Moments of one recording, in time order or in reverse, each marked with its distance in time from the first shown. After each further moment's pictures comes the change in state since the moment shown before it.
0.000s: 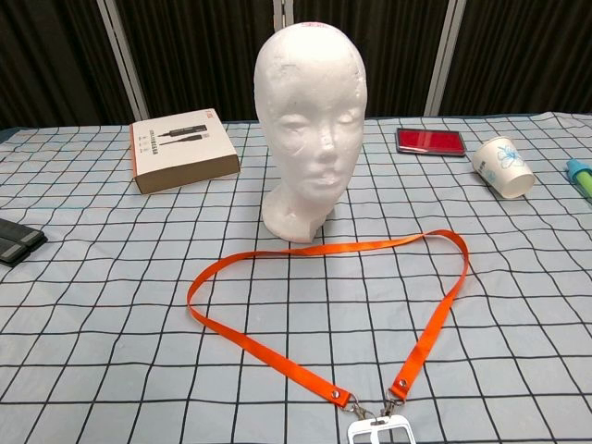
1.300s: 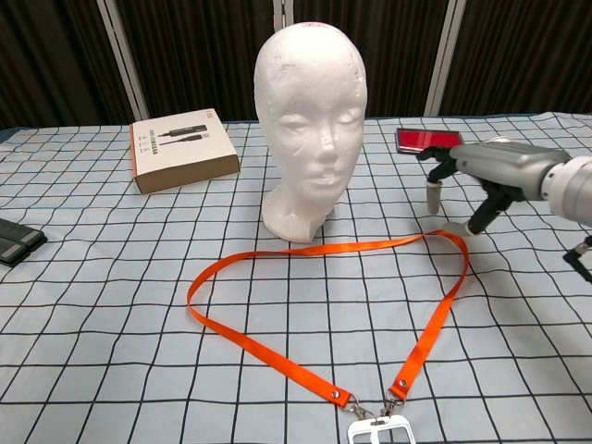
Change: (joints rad) left arm -0.066 -0.060 -0.029 0.076 -0.120 -0.152 0.068; right arm 0.607 -0.441 0.169 0.274 0.376 -0.723 -0.218
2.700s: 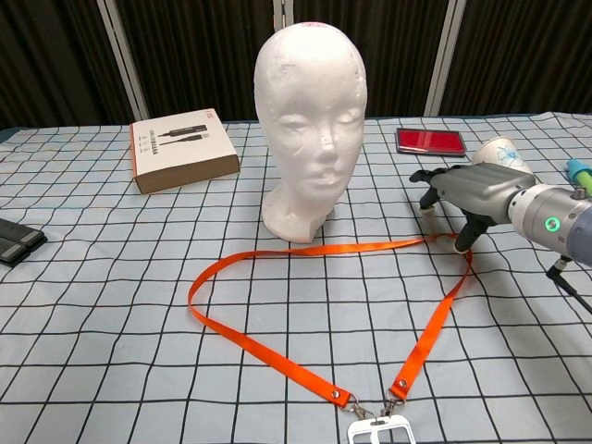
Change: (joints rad) left arm -0.009 -0.001 0.003 0.010 -0.015 -0.007 -0.009; right arm 0.082 -0.138 -0.086 0.216 0.065 0.027 -0.114
